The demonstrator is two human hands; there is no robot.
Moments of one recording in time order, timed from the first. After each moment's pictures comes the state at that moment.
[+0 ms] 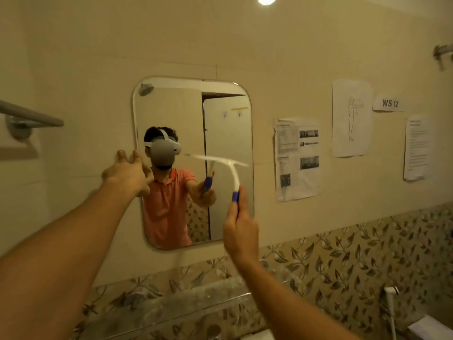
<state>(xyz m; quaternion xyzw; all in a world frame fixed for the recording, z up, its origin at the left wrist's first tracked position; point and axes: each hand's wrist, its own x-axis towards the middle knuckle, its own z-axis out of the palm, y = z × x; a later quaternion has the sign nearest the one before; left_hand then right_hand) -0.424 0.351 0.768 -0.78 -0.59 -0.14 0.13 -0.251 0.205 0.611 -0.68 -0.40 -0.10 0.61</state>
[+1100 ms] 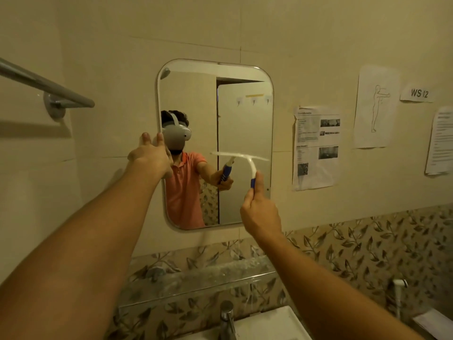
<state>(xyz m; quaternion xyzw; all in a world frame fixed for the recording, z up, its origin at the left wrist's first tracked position) -0.427 0.360 0.767 -0.79 -0.58 -0.15 0.12 -0.244 0.206 0.627 -0.77 -0.42 -0.08 0.47</state>
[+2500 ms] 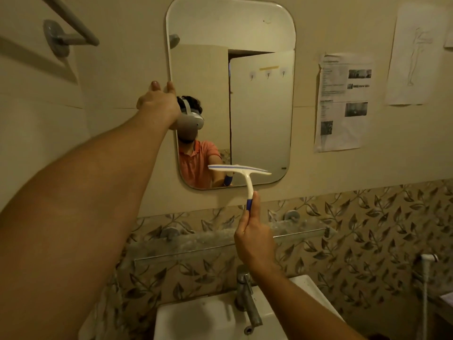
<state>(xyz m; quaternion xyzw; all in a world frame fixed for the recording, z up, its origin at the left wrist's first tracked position) -0.425 0.390 0.757 -0.77 -0.58 -0.18 0.19 -0.299 0.225 0.456 -0.75 -0.42 -0.05 0.51</state>
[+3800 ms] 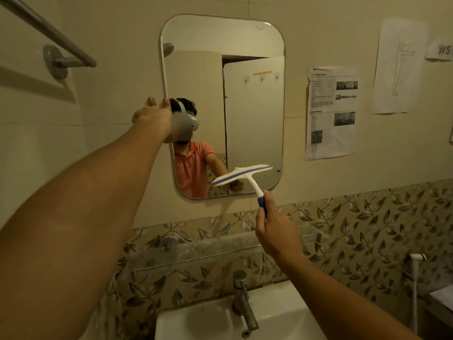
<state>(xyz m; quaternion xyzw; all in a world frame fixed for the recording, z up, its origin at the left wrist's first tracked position) -0.426 0.397 0.767 -0.79 -0.57 -0.14 0.19 -0.241 0.190 0.494 -0.78 -0.46 -0.17 0.38</state>
